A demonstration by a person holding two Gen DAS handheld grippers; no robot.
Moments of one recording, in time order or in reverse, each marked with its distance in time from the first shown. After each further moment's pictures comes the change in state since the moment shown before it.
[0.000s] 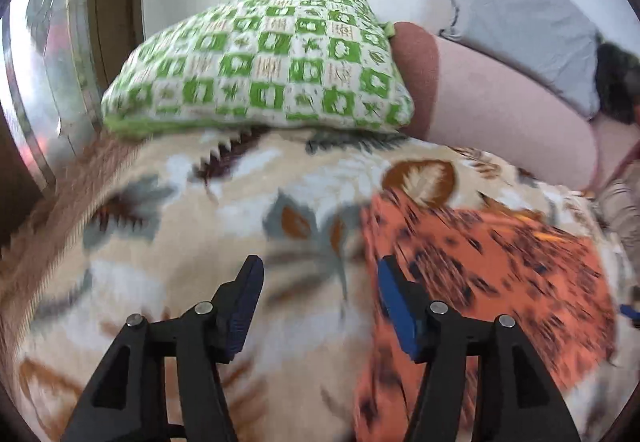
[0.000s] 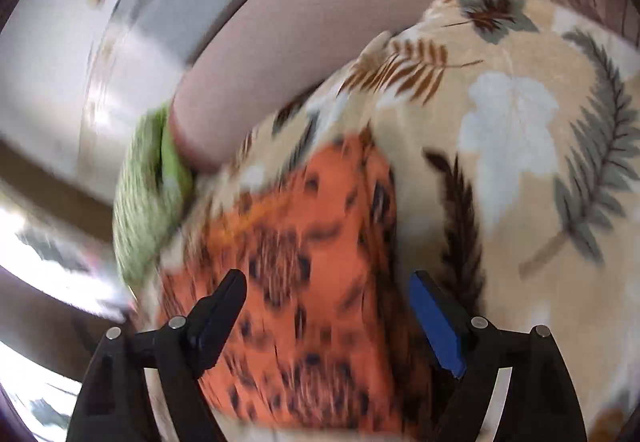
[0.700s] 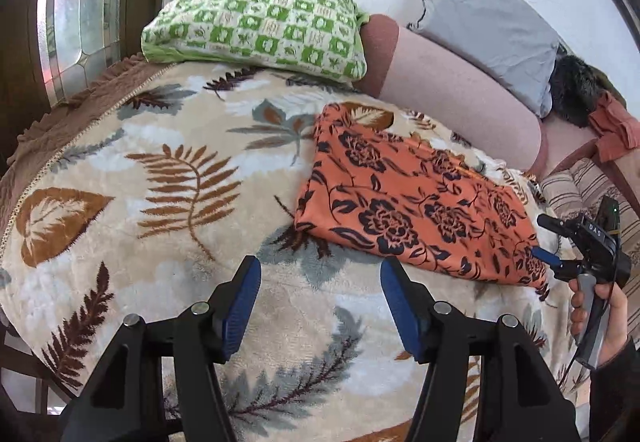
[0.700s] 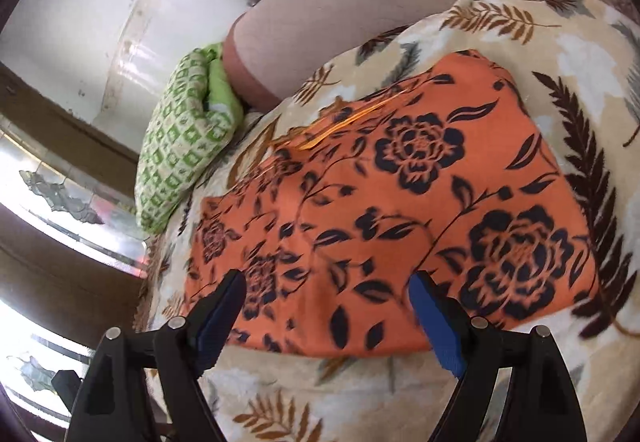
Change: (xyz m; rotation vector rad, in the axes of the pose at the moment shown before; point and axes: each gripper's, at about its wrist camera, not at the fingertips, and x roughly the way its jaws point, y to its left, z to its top) left arm -0.121 -0.025 -0.118 -0.103 0.038 -0.090; right arm 0.023 0.097 -0.071 -0.042 0.039 0.072
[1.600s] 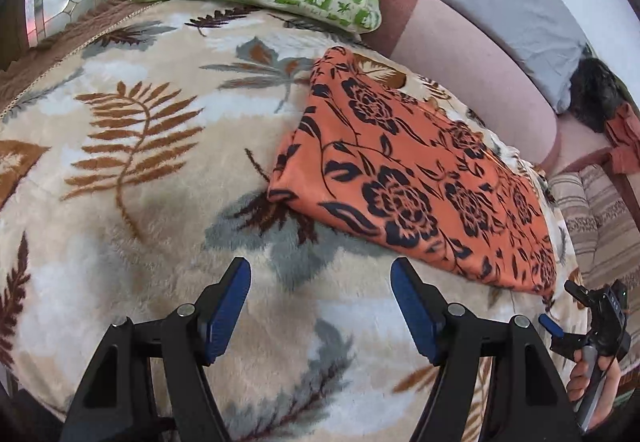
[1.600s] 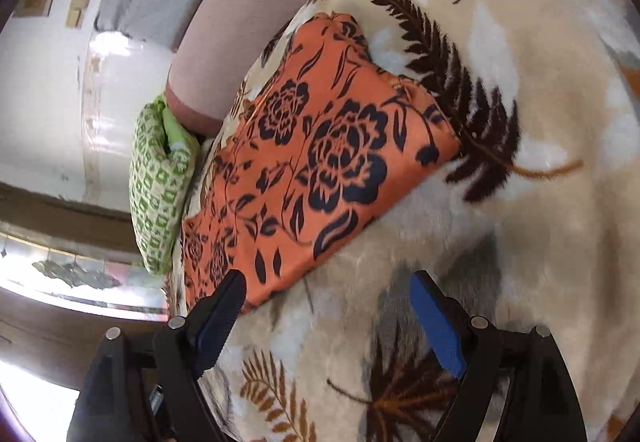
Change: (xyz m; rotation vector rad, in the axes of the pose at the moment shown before) left arm 0.090 -0.002 -0.006 -0.097 0.144 -0.028; right arm -0.029 -0.104 -0.055 0.363 -0.006 0.031
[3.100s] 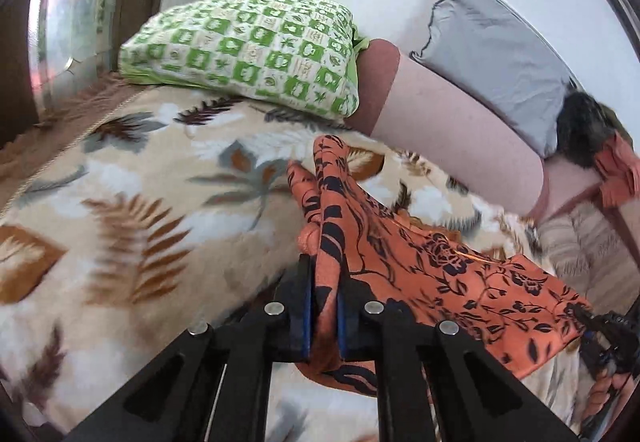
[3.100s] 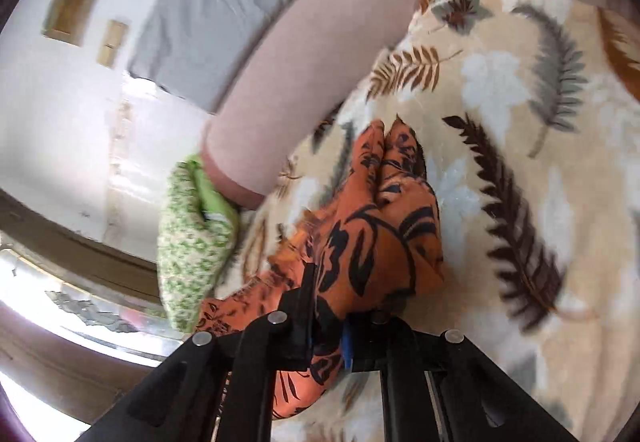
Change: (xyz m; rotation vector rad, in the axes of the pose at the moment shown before) left arm -0.063 -0.039 0.041 0.032 -0.198 0.011; right arm -0.052 0.071 0.024 -0.063 -0.228 0.052
